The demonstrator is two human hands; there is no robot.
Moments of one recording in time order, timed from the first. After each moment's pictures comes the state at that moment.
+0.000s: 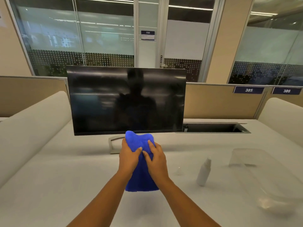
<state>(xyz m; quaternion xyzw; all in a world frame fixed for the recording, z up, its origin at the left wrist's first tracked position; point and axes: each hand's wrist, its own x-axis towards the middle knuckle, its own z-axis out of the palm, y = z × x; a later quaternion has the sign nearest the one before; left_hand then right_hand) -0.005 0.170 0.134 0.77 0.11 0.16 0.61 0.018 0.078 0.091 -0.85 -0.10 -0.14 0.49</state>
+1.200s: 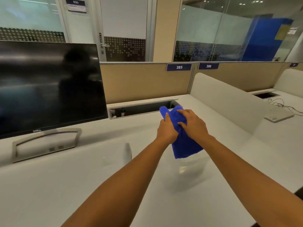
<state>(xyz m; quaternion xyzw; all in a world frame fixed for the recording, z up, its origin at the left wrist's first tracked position) 0.028 -0.185 0.166 0.86 -0.16 -0.08 0.48 0.021 -0.305 0.160 -0.96 0.04 -0.19 0.18</state>
